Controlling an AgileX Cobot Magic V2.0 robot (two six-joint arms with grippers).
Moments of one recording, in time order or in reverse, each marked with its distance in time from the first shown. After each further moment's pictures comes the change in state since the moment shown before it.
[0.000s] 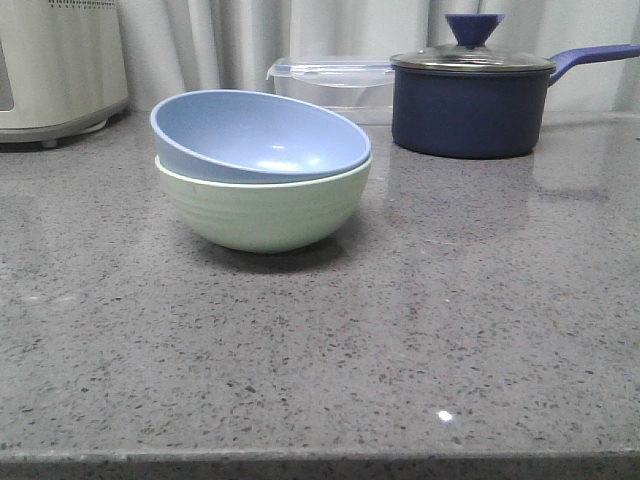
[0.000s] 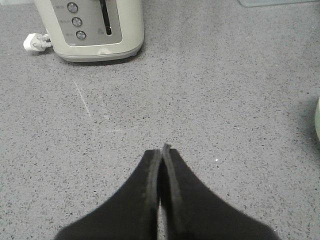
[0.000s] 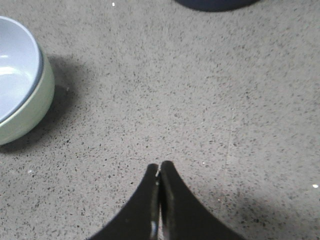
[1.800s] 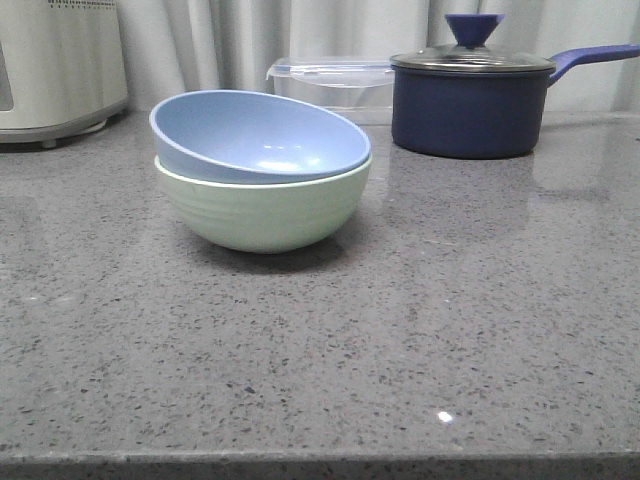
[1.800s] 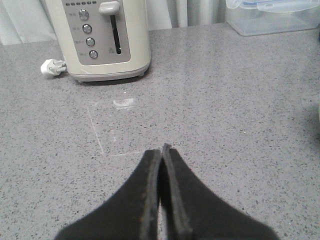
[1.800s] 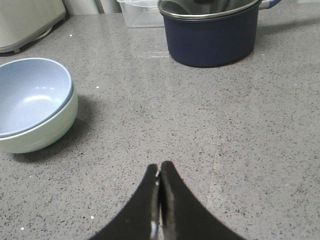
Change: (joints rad) left arm 0.000 -0.253 0.251 0.025 -0.181 0.008; right arm 0.000 -0.402 0.196 -0.023 -0.061 0.000
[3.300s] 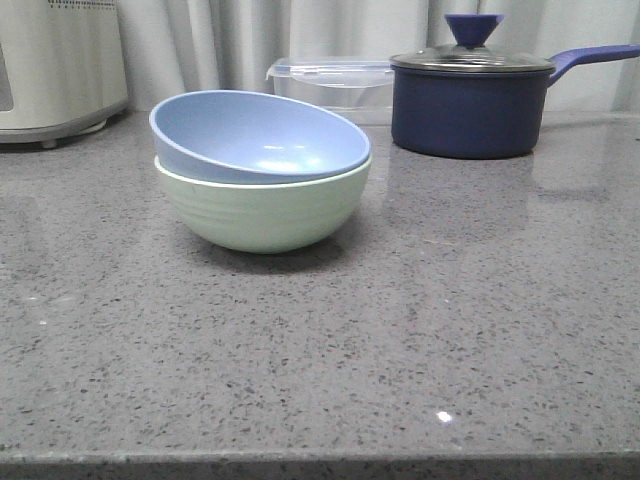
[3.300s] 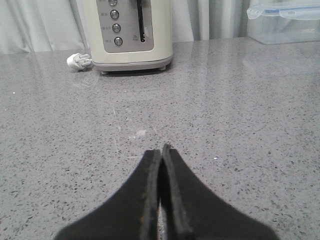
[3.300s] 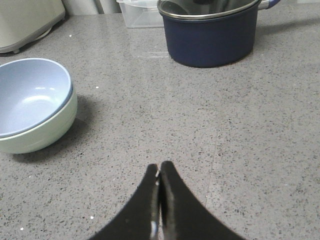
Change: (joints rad) left arm 0.071 -0.383 0.411 0.000 -0.211 0.002; right arm -0.001 0.000 0.000 -0.002 0.000 0.000
